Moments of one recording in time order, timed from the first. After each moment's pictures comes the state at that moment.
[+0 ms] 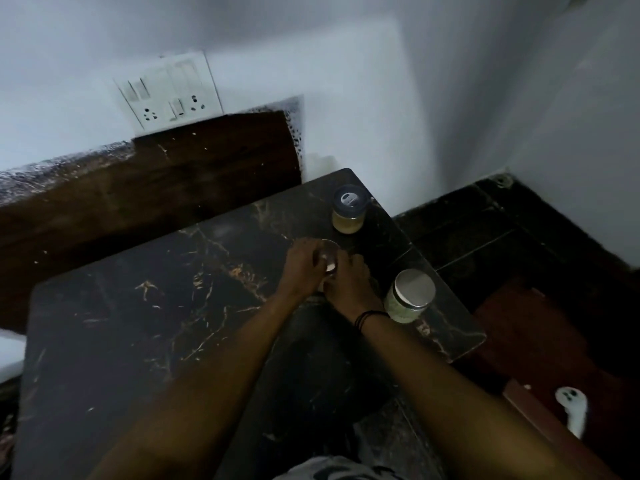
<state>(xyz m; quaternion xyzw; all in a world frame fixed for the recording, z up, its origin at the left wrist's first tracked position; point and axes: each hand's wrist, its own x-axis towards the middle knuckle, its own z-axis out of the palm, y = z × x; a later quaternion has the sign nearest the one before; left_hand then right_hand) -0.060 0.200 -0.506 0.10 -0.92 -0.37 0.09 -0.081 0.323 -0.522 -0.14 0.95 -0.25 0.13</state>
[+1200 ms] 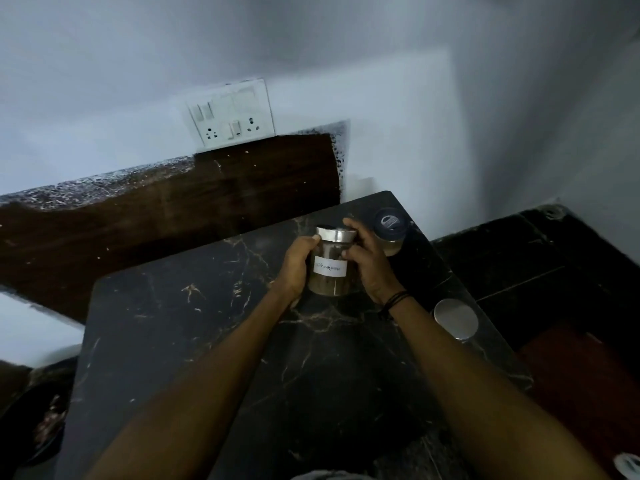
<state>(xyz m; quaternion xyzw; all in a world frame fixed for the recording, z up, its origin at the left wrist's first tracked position) -0.045 0.132 -0.470 0.21 -0.64 -0.73 0.08 -0.118 0.275 -0.467 -0.18 0.63 -0.71 0.24</state>
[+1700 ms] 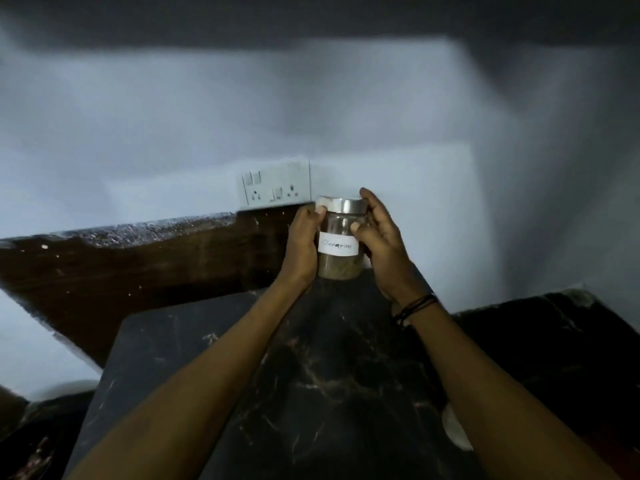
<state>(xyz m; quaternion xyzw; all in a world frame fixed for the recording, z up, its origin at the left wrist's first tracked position) -0.065 0.104 -0.320 0.10 -0.61 -0.72 0.31 -0.126 0.225 -0.317 -0.32 0.58 -0.73 0.15</state>
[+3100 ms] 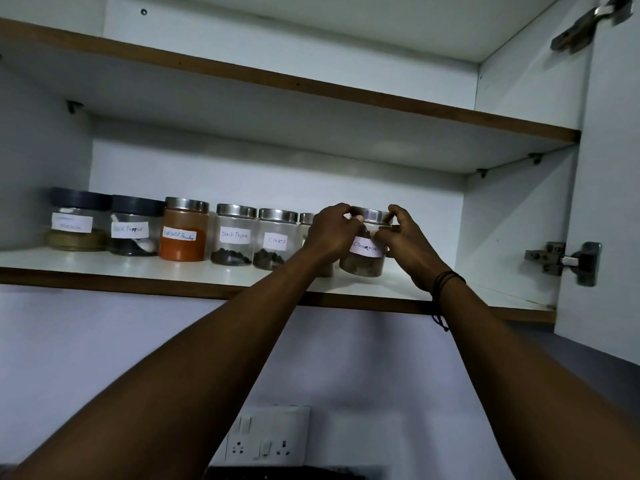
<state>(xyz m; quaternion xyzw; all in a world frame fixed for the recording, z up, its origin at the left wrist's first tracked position) -0.216 -0.004 0.070 0.05 -0.81 -0.31 0.49 -0.323 0.110 0.062 -0.45 0.66 -0.59 -0.07</state>
